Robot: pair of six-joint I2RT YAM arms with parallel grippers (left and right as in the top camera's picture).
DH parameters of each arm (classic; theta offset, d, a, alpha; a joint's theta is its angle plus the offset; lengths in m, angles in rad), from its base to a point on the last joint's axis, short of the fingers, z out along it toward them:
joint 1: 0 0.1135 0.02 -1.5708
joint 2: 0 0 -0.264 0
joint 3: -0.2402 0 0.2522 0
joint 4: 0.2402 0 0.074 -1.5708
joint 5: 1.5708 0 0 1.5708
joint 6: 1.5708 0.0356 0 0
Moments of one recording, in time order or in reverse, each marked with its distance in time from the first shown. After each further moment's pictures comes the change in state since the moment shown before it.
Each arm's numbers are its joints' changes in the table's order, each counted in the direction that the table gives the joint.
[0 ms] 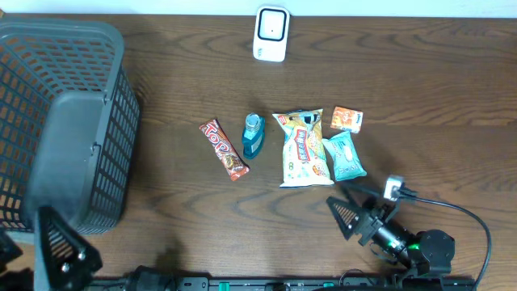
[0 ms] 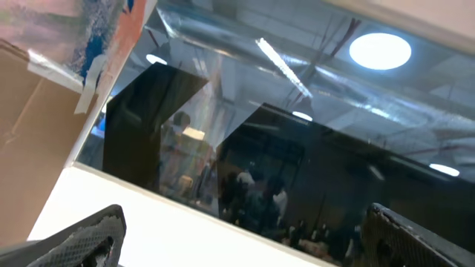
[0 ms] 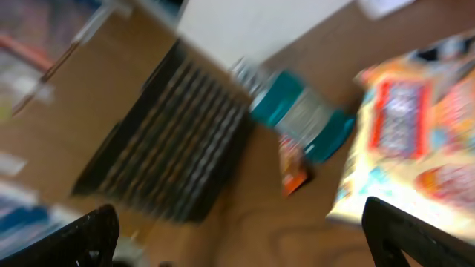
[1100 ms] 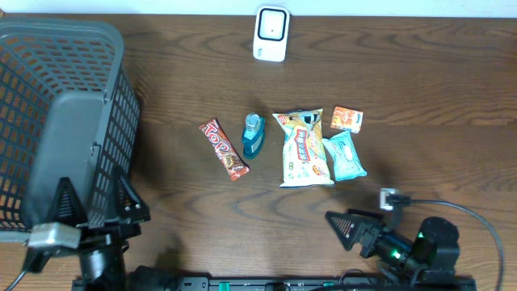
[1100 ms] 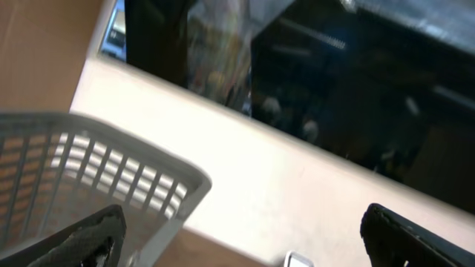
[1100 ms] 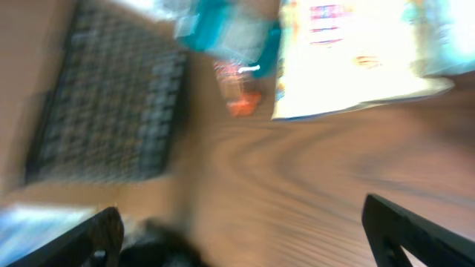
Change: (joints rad) left arm 0.000 -0.097 0.349 0.070 -0.026 -0.105; right arm 0.002 0.111 -0.283 0.699 0.108 -0.281
